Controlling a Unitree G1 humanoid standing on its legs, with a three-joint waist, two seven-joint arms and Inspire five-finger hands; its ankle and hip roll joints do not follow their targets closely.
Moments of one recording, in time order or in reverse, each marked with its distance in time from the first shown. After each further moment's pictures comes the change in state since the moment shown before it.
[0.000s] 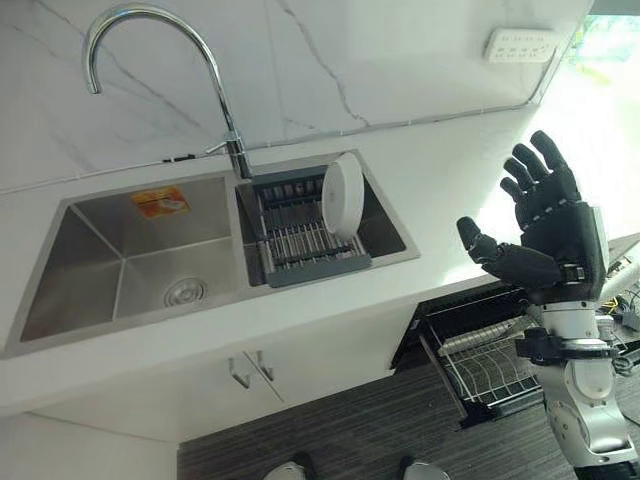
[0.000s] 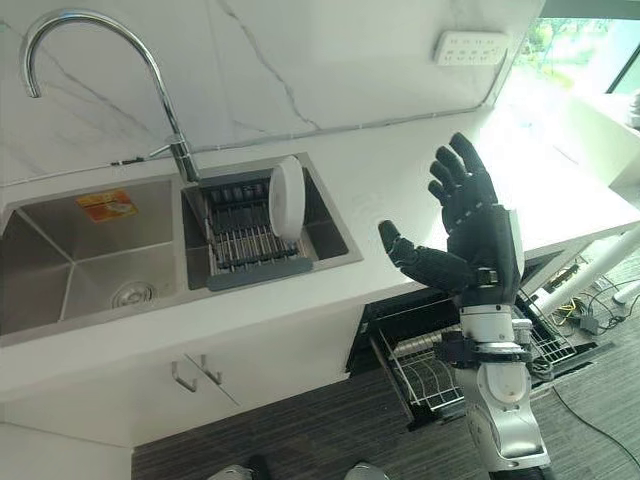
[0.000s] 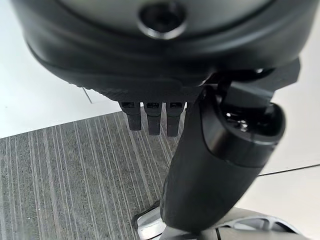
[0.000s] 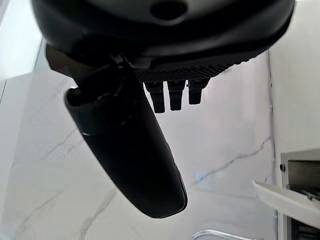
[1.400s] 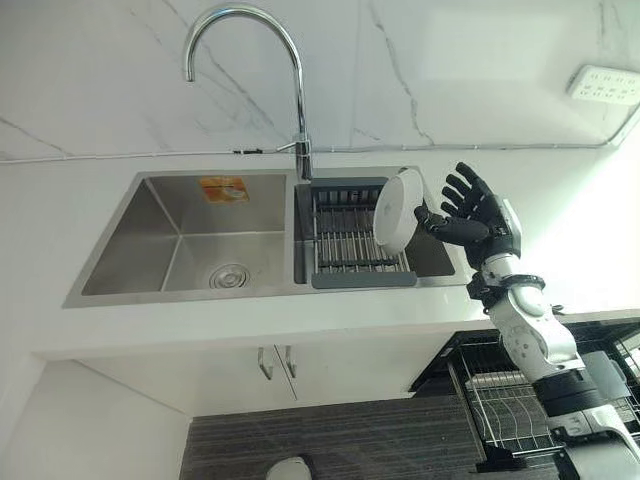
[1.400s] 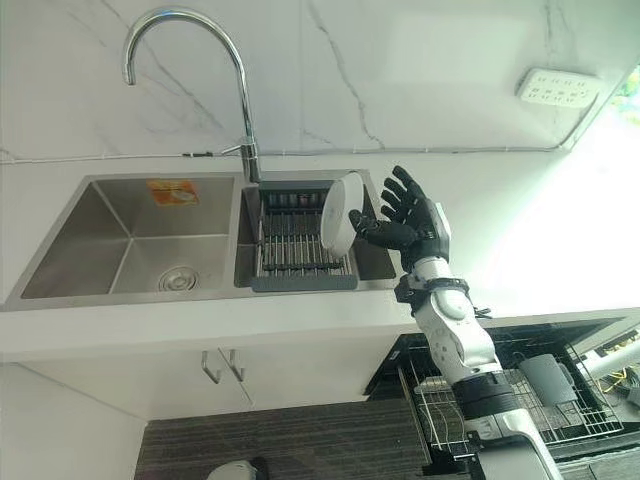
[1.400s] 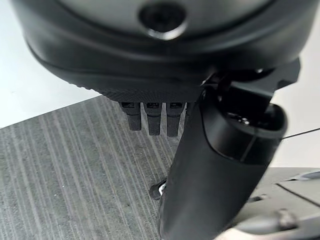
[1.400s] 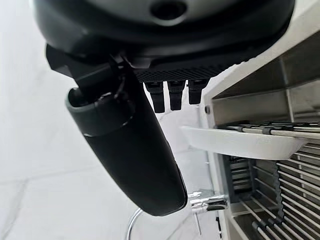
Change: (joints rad) left arm 0.001 0.040 -0.117 -0.022 0.140 0.033 -0.109; right arm -0.457 0.030 0.147 0.498 0.198 0.354 -0.083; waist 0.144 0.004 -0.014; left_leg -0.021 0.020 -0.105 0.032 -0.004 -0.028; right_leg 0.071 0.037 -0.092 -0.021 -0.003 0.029
